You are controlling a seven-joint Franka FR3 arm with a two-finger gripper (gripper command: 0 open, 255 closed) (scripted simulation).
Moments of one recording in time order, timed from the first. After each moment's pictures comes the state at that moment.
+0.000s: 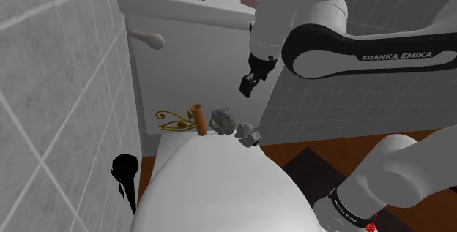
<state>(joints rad) 0.07 -0.44 0.44 -2.27 -0.26 1.90 0.33</state>
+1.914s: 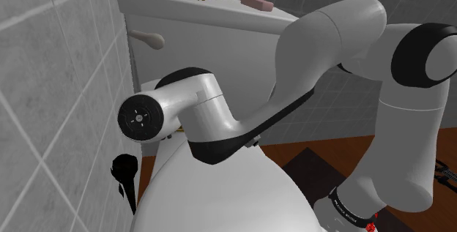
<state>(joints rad) 0.29 0.45 0.73 -1.80 -1.20 1.74 0.95</state>
